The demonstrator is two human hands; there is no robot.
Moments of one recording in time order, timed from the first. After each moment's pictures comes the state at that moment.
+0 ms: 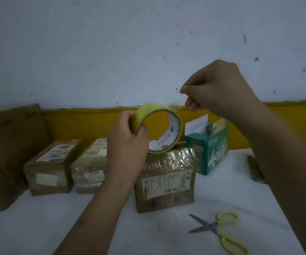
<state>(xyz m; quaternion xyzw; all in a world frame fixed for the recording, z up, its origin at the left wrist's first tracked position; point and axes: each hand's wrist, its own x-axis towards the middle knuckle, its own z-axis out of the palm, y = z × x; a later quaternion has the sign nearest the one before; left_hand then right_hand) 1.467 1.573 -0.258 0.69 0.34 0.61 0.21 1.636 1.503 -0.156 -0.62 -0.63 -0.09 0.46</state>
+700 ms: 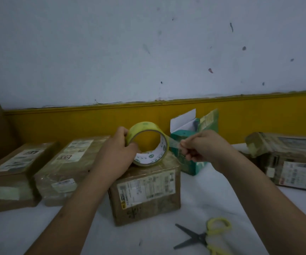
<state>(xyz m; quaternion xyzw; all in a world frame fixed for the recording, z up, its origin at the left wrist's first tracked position) 1.503 1.641 -0.287 0.80 0.43 0.35 0.22 1.706 1.550 -0.278 -0.70 -0.41 0.29 0.51</state>
